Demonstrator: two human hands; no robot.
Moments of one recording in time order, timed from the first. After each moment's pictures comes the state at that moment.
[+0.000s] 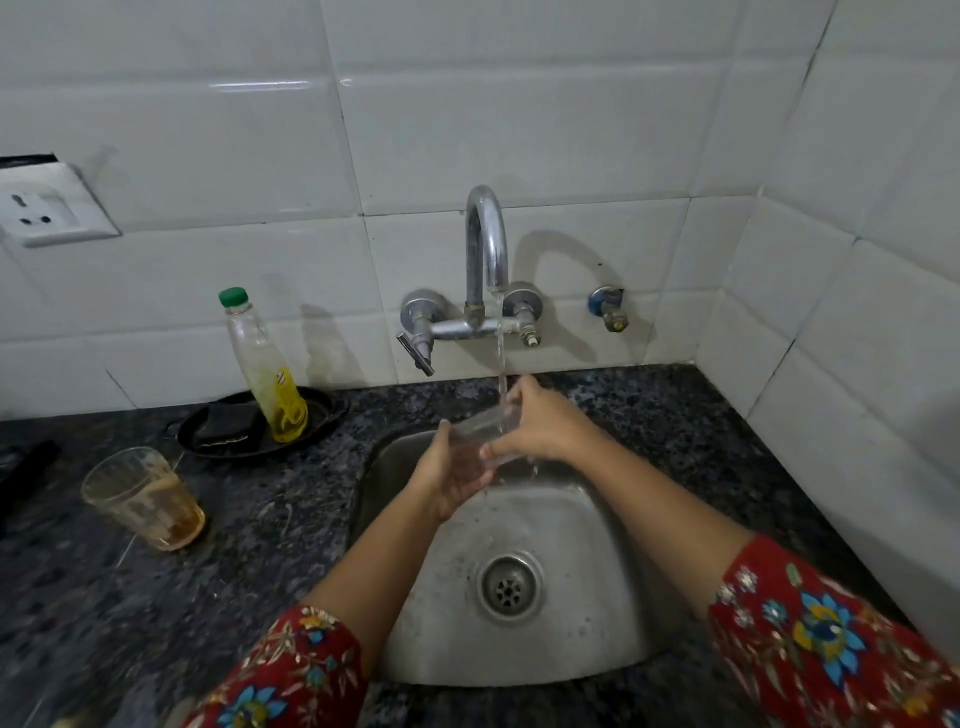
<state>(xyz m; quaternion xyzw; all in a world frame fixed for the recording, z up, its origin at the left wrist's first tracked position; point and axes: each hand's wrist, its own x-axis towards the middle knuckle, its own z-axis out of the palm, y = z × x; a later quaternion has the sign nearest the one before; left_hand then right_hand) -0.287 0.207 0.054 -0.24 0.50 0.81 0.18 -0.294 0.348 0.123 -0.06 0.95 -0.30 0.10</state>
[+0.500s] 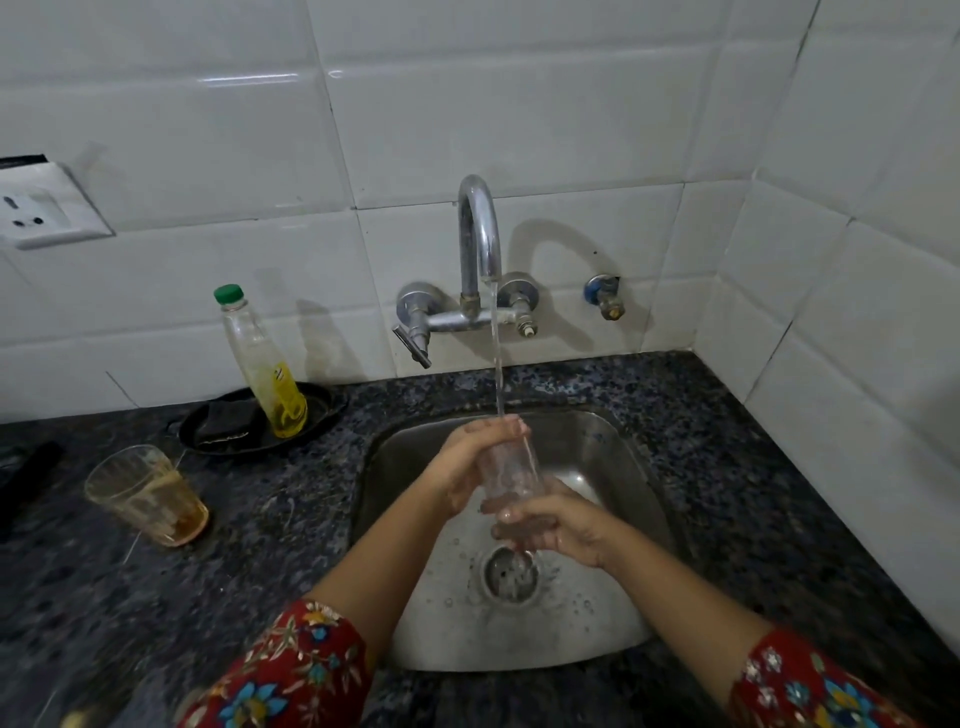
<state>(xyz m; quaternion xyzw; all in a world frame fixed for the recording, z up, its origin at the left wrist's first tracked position) -0.276 0.219 0.064 -0.03 0.61 0.77 0.21 -0.230 0.366 0.040 0.03 0.63 -0.72 0.30</state>
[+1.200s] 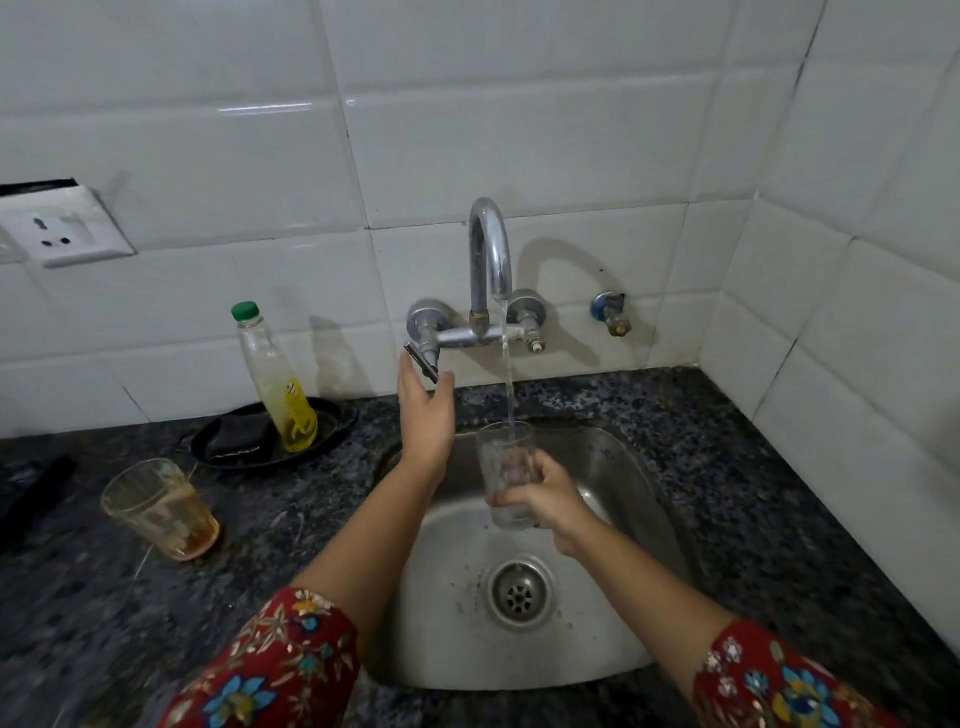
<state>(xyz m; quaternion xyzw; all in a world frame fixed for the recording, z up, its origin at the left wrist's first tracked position) -0.306 0.196 0.101 -0.09 0.74 0.65 -0.14 -0.254 0.337 0.045 0.10 0.69 -0.70 0.14</state>
